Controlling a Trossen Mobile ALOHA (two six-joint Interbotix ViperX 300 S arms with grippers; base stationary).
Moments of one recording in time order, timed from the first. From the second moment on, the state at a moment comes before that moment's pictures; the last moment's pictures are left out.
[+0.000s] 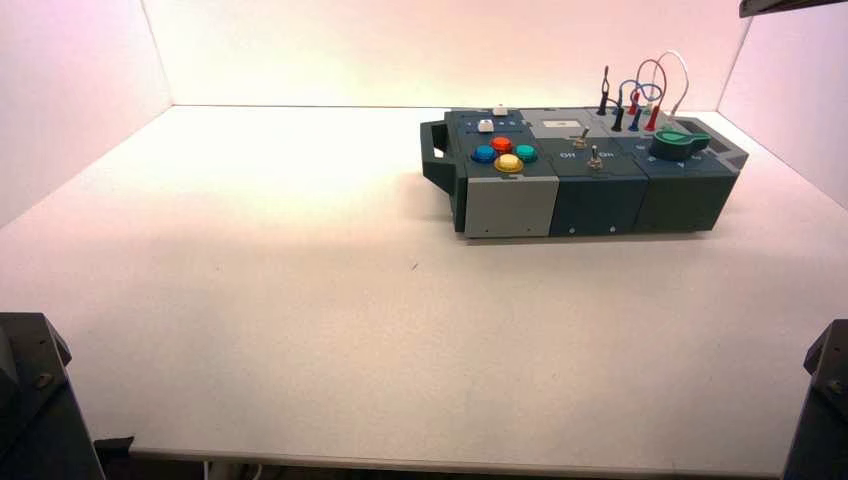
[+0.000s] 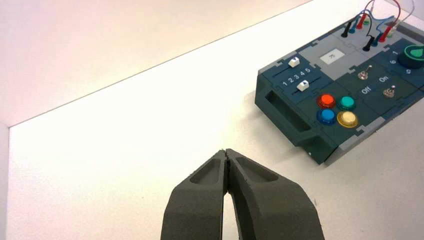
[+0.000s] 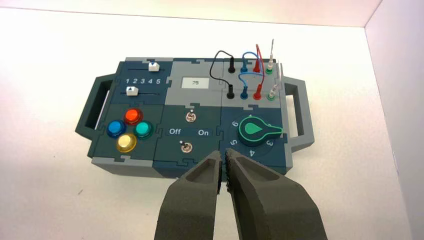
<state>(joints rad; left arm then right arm) -0.38 -0.65 0.99 -0.16 0.24 0.31 0.12 -0.89 1.11 0.00 0.44 0.06</state>
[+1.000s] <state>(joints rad) -0.38 -0.62 0.97 -0.17 0.27 0.31 0.02 -0.71 1.10 0.00 0.44 0.06</state>
